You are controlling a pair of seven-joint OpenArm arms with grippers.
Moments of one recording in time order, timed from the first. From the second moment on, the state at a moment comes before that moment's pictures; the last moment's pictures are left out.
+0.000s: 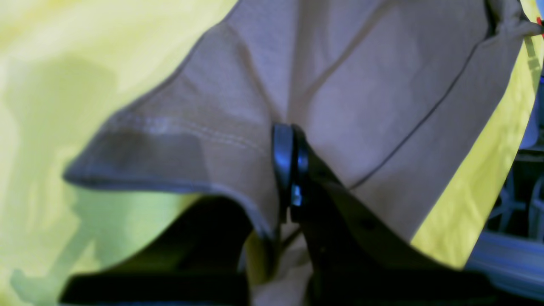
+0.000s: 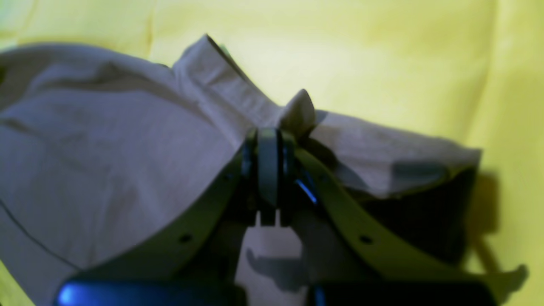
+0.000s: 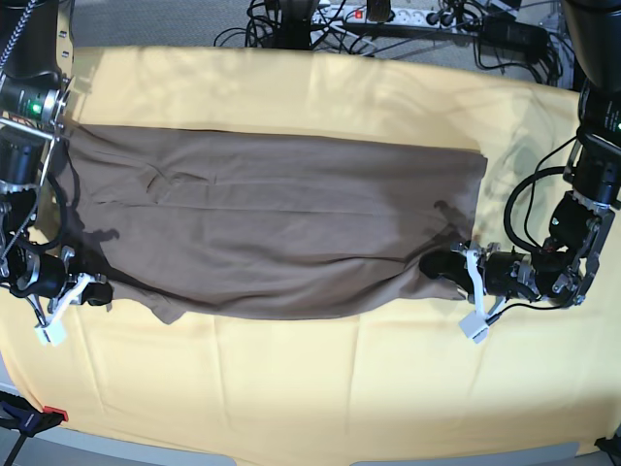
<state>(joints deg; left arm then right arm) -39.7 -38.4 40.6 55.7 -77.0 -43.7 58.3 29.5 27.9 12.3 53.8 39.1 41.6 -57.5</state>
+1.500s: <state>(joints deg) -35.3 -44.0 40.6 61.8 -87.8 -42.4 80.0 19.1 38.8 8.6 65.3 70.6 41.8 -82.2</state>
